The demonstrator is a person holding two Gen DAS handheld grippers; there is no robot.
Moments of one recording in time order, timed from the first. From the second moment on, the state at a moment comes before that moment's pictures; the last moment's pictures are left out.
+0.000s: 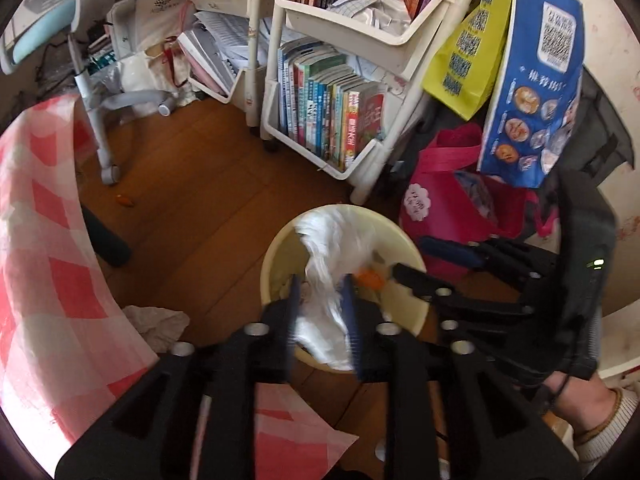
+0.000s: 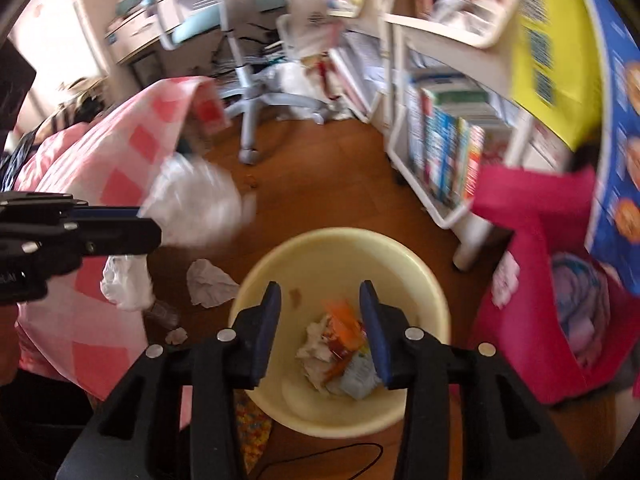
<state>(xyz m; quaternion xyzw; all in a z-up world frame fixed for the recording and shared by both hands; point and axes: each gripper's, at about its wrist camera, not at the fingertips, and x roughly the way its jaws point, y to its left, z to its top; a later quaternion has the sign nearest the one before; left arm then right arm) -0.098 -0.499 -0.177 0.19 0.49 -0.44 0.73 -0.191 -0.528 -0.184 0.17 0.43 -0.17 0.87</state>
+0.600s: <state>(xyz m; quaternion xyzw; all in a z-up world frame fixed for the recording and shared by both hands) -0.064 -0.232 -0.018 0.07 0.31 -0.16 0.93 -0.119 -0.354 -0.014 0.04 0.26 -0.10 0.96</state>
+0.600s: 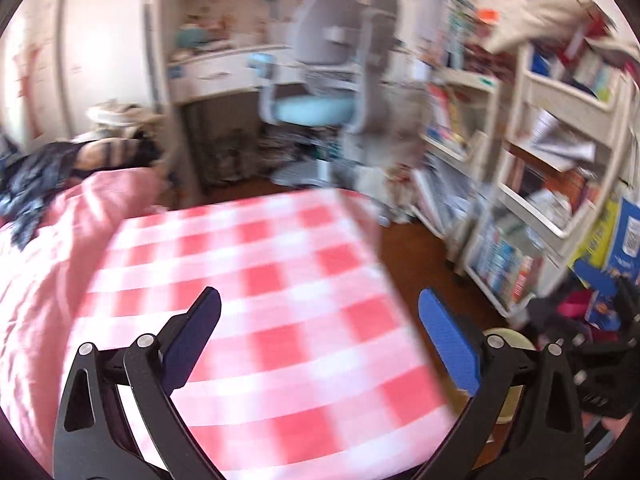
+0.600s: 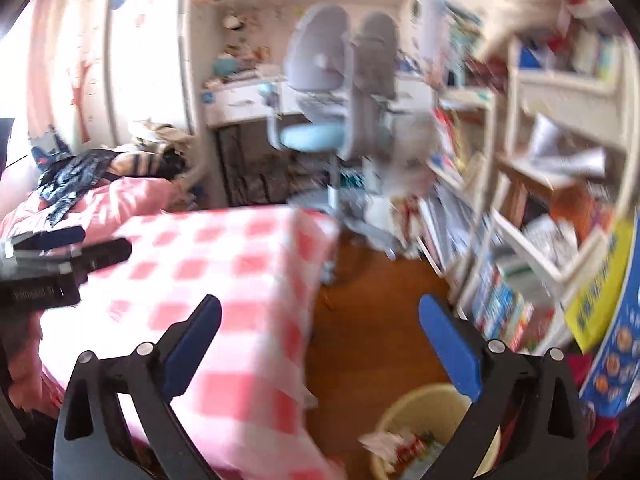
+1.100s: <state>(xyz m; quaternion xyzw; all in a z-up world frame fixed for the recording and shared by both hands) -0.048 -0.086 0.003 0.02 0.31 -0.04 0.95 -0.083 -0.276 -0.001 0.01 0.23 -0.08 0.97</state>
